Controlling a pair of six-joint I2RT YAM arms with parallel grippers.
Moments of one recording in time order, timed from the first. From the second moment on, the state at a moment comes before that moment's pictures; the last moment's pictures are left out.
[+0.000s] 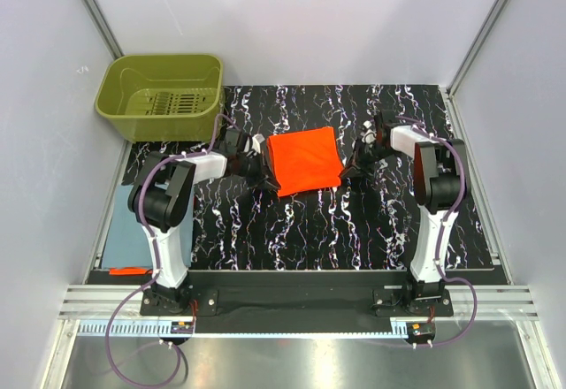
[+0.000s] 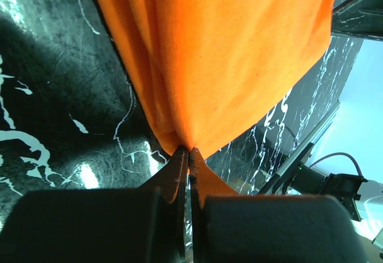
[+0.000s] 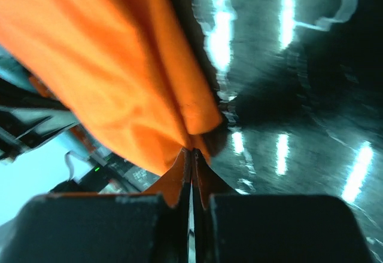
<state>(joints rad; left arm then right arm) -0.36 1.95 1.12 -0.14 0.65 -0.63 0.10 2.12 1.44 -0.62 -0.67 0.41</state>
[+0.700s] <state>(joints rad) -0.36 1.89 1.07 -0.18 0.63 -0.60 0.11 2.06 1.44 -0.72 -0.45 0.34</state>
